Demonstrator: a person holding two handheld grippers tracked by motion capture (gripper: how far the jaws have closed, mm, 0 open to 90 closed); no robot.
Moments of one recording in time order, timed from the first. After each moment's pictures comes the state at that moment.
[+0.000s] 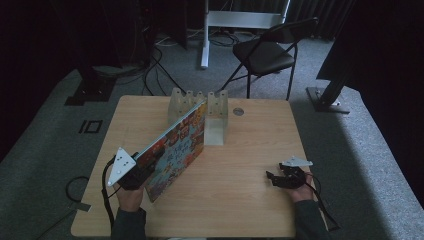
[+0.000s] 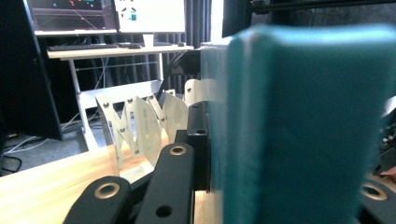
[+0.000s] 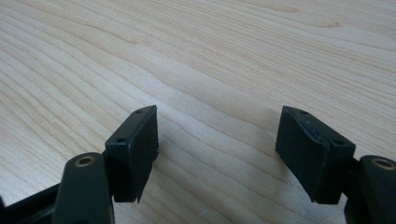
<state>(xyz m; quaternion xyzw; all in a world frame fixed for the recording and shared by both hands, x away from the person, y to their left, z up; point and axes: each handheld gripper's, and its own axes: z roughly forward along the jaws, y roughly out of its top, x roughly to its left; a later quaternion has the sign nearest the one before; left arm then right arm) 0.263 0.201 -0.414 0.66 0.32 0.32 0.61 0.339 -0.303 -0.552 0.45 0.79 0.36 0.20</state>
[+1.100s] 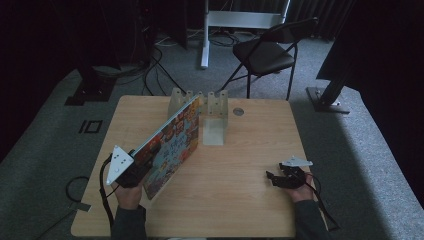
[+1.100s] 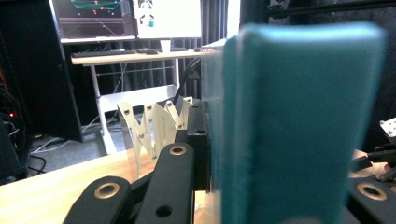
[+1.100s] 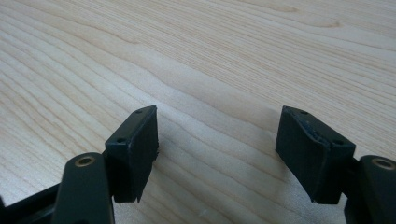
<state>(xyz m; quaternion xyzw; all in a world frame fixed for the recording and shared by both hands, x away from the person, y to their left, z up) 0.264 0.203 -0.406 0.64 0.33 0.35 0.60 0.339 -0.303 -0.552 0.45 0.79 0.36 0.20</state>
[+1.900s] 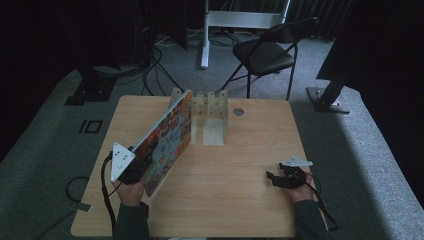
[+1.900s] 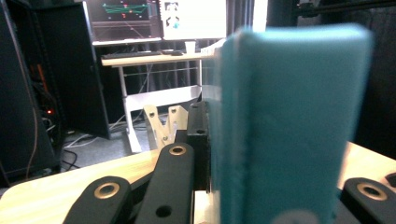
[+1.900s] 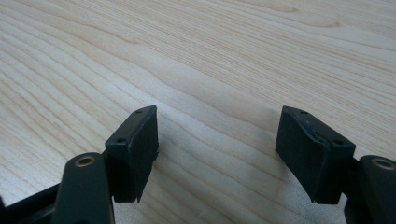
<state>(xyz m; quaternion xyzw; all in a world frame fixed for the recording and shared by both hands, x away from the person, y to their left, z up) 0.269 0.198 -0.401 0.62 0.36 0.39 0.57 0.339 -0.303 -0.552 0.45 0.79 0.36 0.20</state>
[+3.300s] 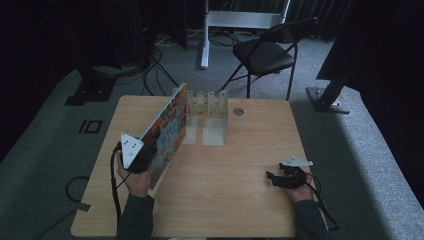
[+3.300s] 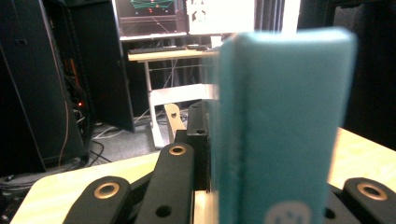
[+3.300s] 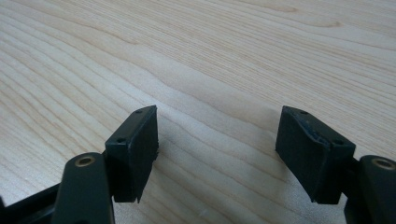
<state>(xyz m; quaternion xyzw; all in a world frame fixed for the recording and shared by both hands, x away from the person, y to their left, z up) 0.295 0.182 -0.398 0.61 0.40 0.42 0.54 0.339 -0.304 -0.552 0.45 0.79 0.36 0.20</state>
